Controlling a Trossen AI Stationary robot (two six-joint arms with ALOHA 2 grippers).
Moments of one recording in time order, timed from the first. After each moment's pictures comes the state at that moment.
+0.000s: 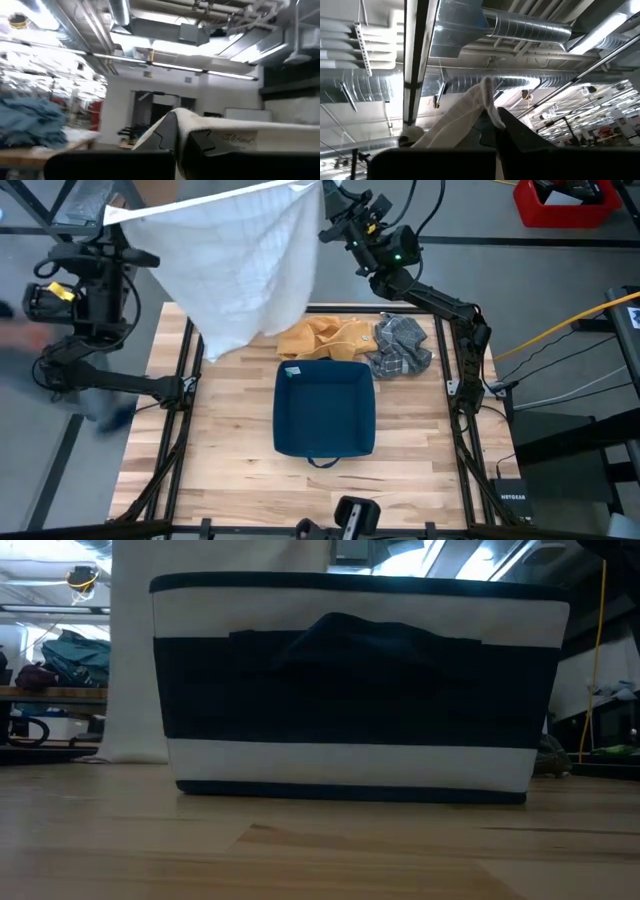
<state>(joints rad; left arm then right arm) 0.18 0.81 1.28 0.74 -1.06 1.01 -0.47 1.92 2.03 0.75 0.14 0.24</state>
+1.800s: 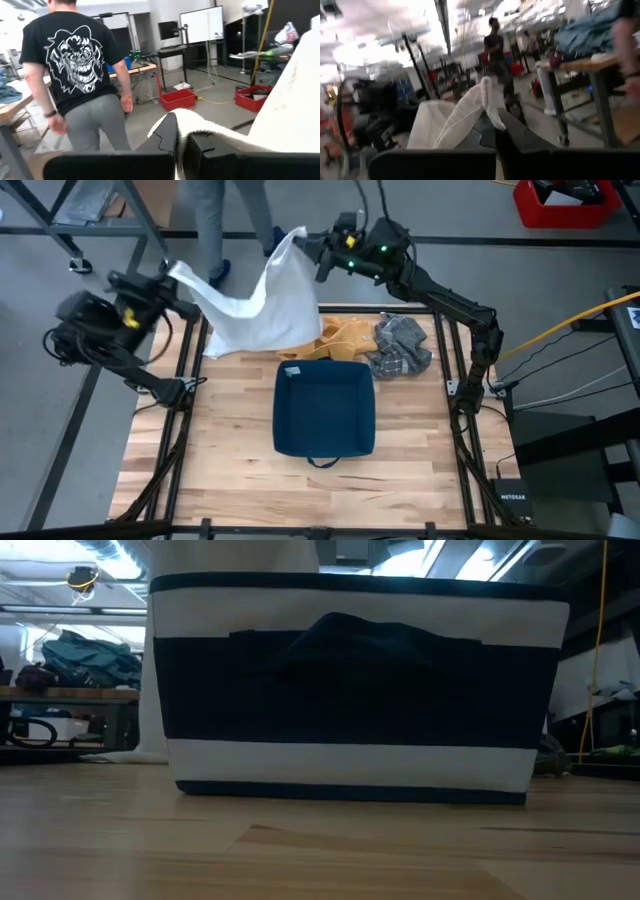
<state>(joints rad) -0.33 0.82 1.26 0.08 -1.57 0.64 -0.40 1.82 2.04 0.00 -0.21 0.36</state>
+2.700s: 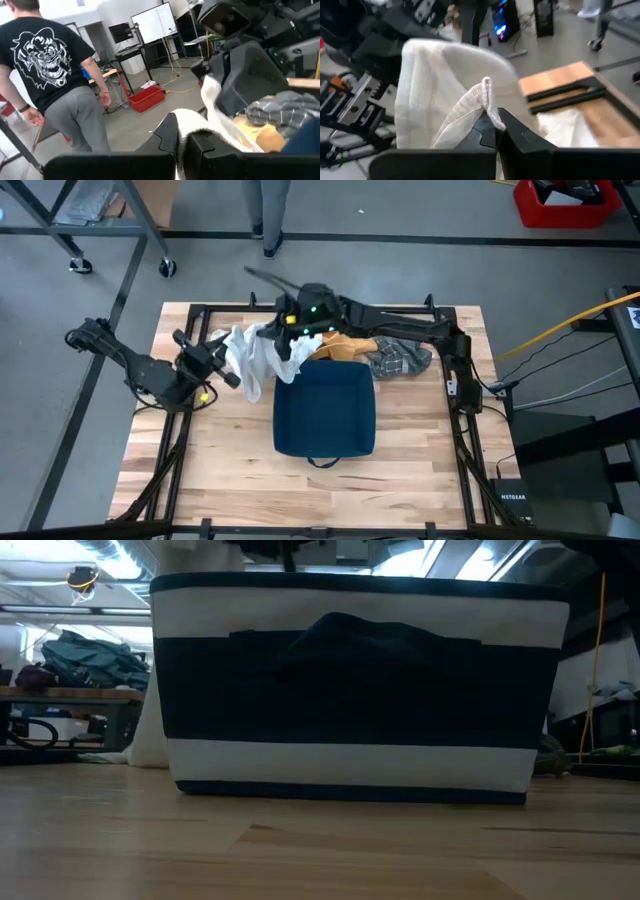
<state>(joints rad) -0.57 0.83 0.81 0.03 -1.57 0.28 -0.18 2.06 2.03 -0.25 -0.26 0.26</state>
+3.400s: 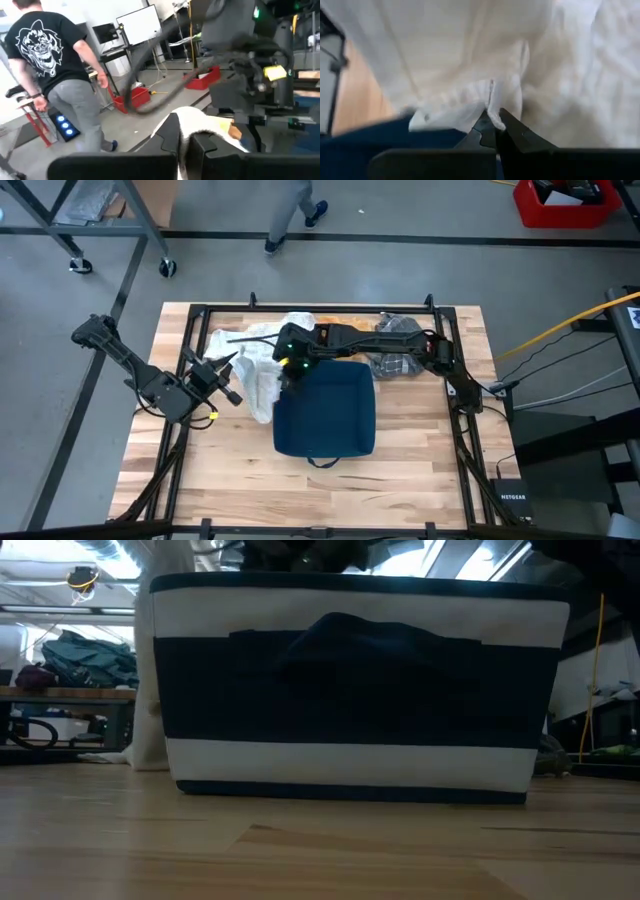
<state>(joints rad) -0.66 0.83 0.66 -0.05 -1.57 0.02 -0.12 2.18 2.03 -0.74 -0.26 0.15</state>
